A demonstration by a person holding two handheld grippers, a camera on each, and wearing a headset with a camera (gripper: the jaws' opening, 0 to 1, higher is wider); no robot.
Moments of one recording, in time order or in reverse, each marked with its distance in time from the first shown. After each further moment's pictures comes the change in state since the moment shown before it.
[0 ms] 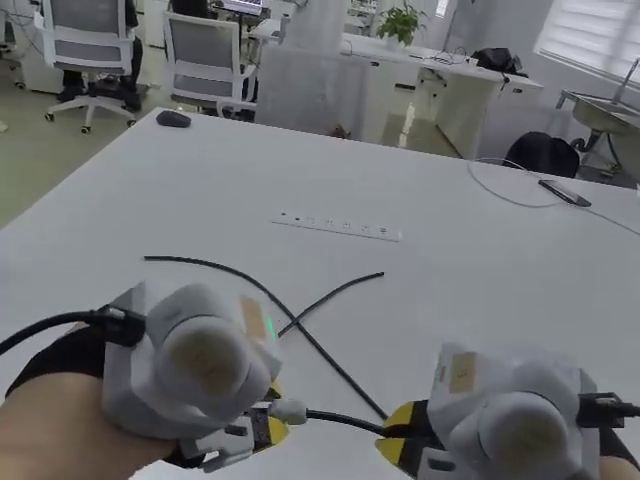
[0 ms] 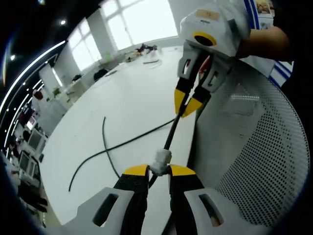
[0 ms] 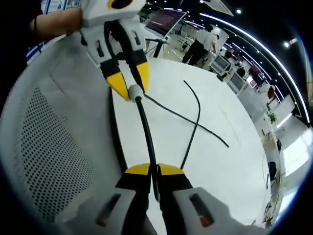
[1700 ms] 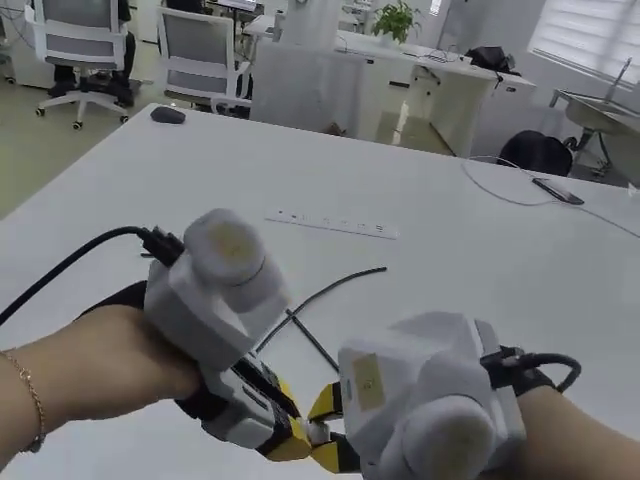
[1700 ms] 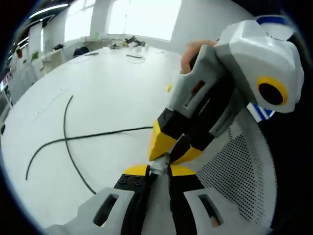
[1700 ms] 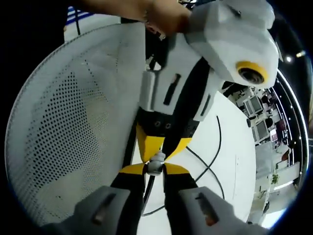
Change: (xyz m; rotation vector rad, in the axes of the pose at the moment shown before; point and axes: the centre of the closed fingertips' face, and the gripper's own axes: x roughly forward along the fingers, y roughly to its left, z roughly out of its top) left arm 0.010 -0.030 0.025 -0.189 -0.042 -0.365; right arm 0.012 0.050 0.087 -0.466 -0.090 0.212
